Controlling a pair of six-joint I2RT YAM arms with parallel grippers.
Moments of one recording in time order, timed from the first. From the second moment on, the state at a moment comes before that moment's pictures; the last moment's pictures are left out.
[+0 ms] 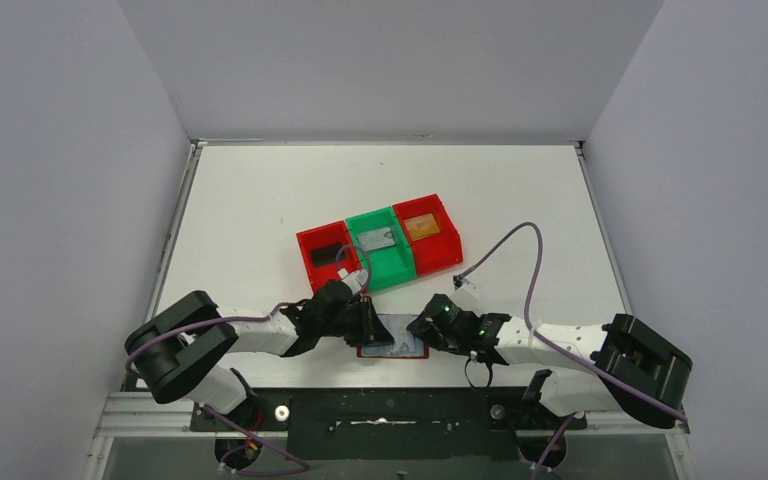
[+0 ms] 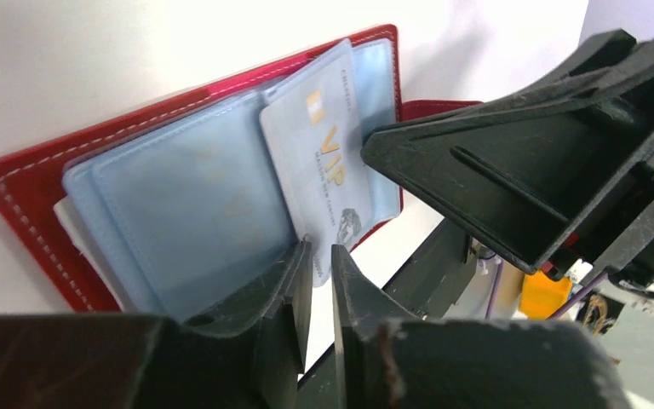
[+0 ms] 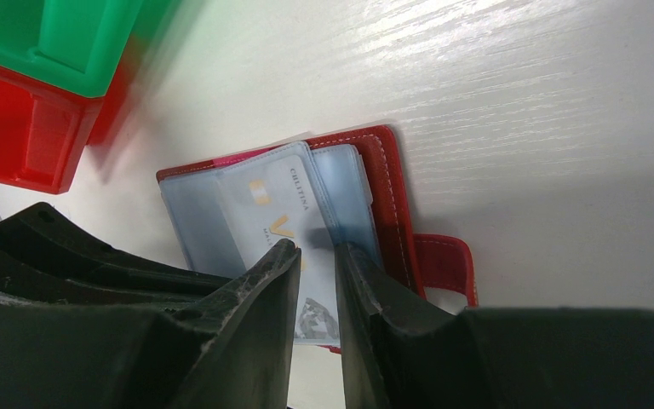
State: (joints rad) left arm -0.88 1.49 0.41 0.42 0.30 -1.03; right arm 0.98 1.26 0.43 -0.07 0.25 1.37
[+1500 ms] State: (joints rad) left arm -0.88 1.56 0.32 0.67 0.27 -1.16; right arm 0.97 1.23 0.40 -0.05 0.24 1.37
